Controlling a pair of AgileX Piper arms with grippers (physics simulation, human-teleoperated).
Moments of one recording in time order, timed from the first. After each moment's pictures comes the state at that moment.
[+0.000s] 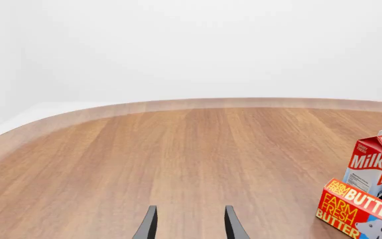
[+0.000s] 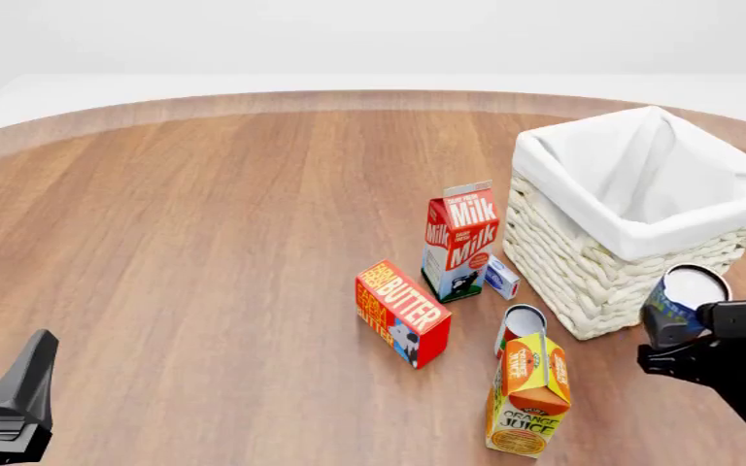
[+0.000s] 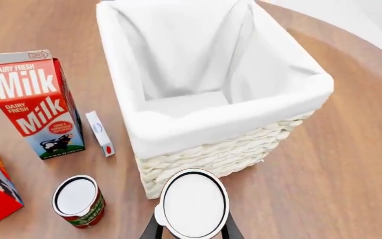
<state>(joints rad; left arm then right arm) 0.00 0.00 0.00 0.00 0.00 -0.11 0.95 -0.16 -0.30 -0.16</state>
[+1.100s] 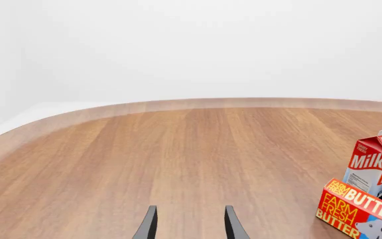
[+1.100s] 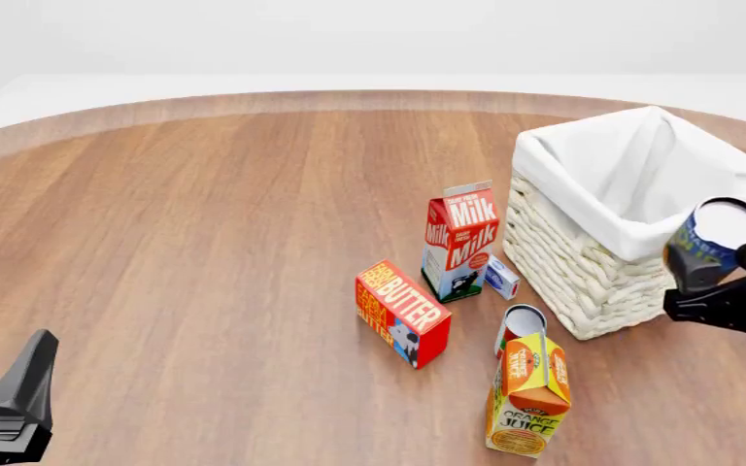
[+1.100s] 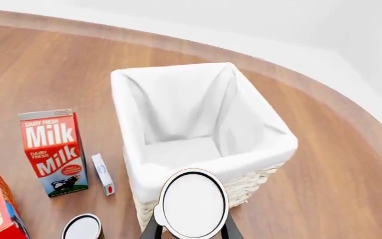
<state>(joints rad) 0.00 0.00 0.00 0.00 0.00 -0.09 0.81 -0.35 -0.11 -0.19</state>
